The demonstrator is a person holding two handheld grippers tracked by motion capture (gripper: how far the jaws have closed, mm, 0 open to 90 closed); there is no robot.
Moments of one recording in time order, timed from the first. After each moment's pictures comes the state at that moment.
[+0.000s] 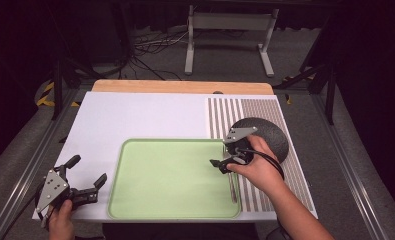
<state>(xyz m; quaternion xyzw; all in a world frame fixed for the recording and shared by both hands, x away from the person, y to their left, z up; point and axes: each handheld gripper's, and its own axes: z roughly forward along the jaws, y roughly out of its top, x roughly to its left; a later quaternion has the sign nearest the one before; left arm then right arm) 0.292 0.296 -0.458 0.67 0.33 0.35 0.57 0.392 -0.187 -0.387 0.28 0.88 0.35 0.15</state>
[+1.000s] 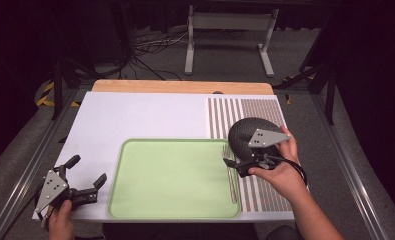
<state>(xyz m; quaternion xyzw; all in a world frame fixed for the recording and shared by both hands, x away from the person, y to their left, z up) 0.291 0.296 -0.458 0.67 0.33 0.35 0.57 0.366 -0.236 -0.363 0.23 0.84 0.46 0.19</state>
